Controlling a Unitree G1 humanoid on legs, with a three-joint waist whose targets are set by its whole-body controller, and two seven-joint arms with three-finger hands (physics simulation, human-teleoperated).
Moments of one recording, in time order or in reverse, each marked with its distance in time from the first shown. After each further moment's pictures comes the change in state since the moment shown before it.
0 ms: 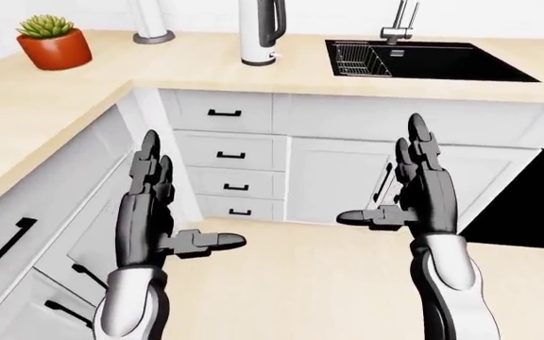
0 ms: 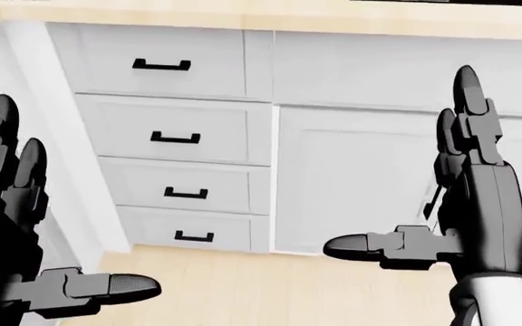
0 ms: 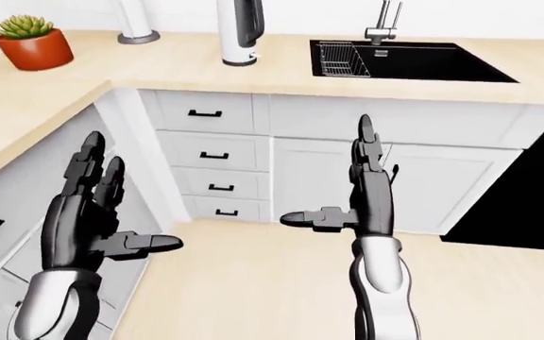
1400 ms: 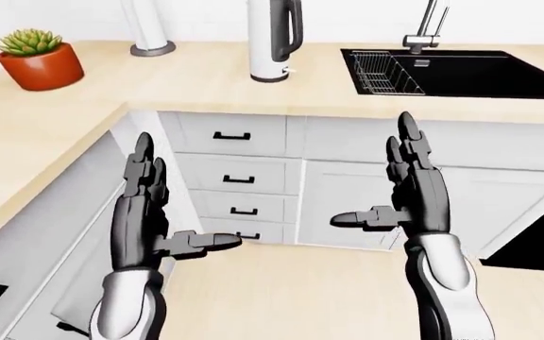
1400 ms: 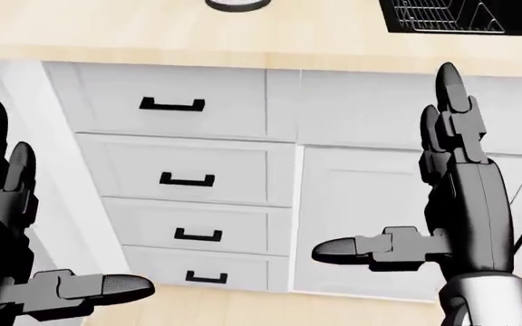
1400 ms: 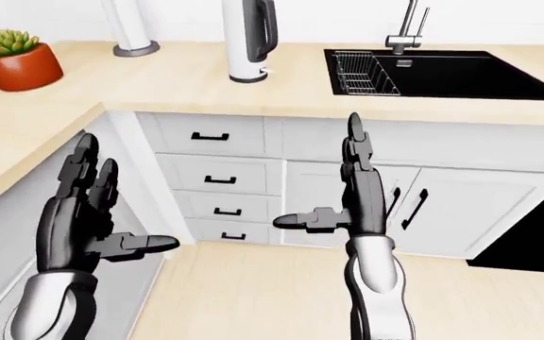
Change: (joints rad) left arm 0.011 0.003 0.012 -0.003 0.014 -0.003 0.009; right arm -0.003 0.006 0.028 0.000 0.000 -0.011 0.022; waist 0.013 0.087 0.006
